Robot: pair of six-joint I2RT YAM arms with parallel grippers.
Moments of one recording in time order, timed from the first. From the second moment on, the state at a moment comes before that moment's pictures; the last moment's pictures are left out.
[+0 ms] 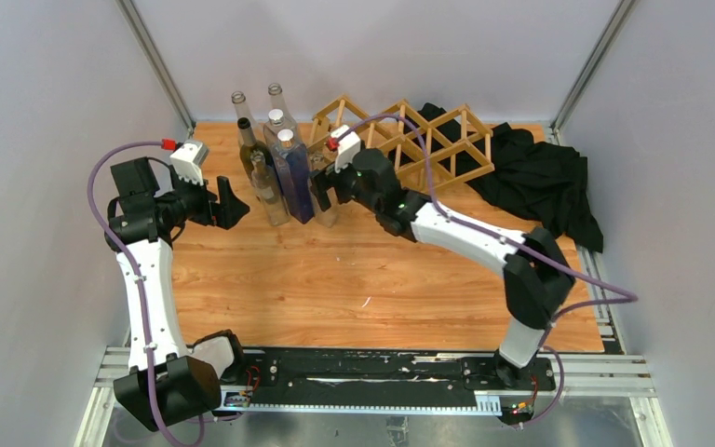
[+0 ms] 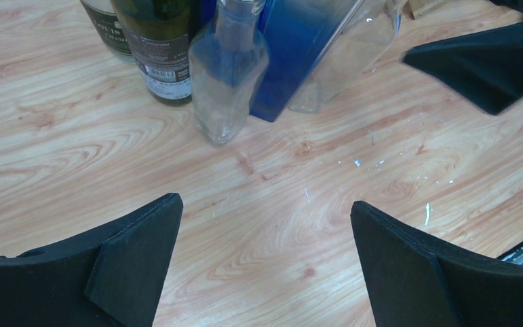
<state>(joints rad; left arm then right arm) 0.37 1.05 1.16 -0.81 0.77 0.31 0.85 1.78 1.39 0.15 0.09 0.02</state>
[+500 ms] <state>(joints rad) 0.37 1.07 1.01 -0.62 0.77 0.27 0.65 1.16 1.05 -0.09 0.19 0.16</state>
